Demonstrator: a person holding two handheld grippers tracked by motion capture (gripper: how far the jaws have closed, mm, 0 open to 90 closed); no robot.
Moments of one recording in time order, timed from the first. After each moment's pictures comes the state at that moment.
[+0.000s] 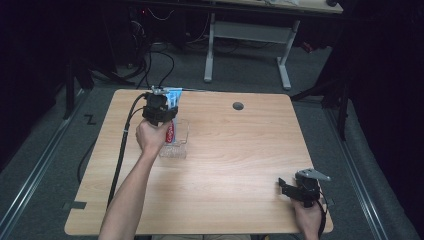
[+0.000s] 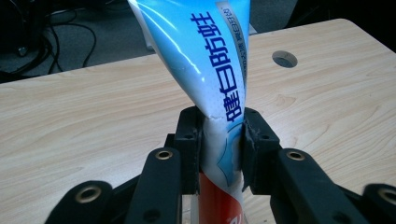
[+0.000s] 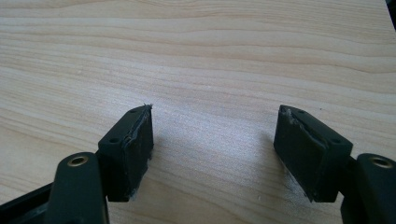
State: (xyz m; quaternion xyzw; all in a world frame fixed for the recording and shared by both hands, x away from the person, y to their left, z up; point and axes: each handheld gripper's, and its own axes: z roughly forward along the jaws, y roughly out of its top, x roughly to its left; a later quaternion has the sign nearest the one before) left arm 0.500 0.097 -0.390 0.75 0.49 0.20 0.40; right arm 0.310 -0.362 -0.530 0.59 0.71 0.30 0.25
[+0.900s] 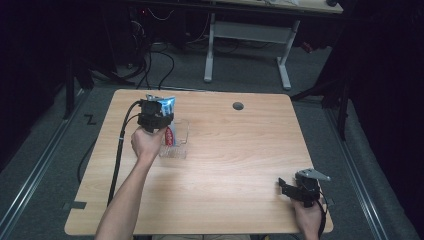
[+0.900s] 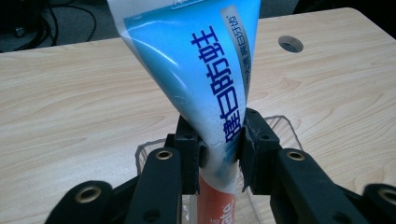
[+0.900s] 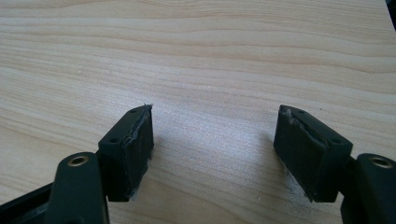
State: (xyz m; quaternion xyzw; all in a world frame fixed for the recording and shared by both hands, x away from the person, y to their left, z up) left arm 0.487 0.111 -0.403 0.75 0.51 0.18 0.39; right arm 0.310 -0.362 -0.530 0.59 0.71 0.30 0.25
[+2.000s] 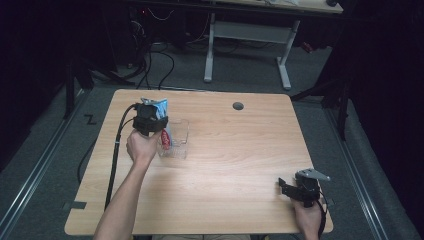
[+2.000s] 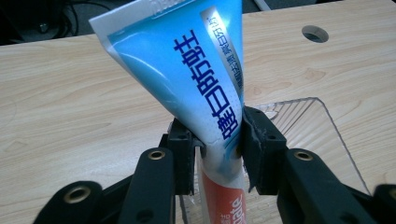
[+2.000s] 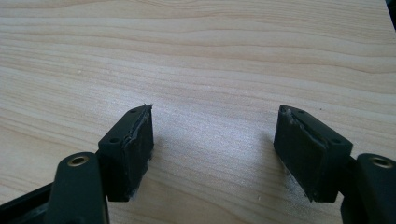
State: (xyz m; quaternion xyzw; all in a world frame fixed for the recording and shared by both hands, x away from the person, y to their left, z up) left arm 0.482 0.124 -0.411 0.74 0.52 0.21 0.37; right arm 0.310 -0.362 -0.530 0.59 0.71 0.30 0.25
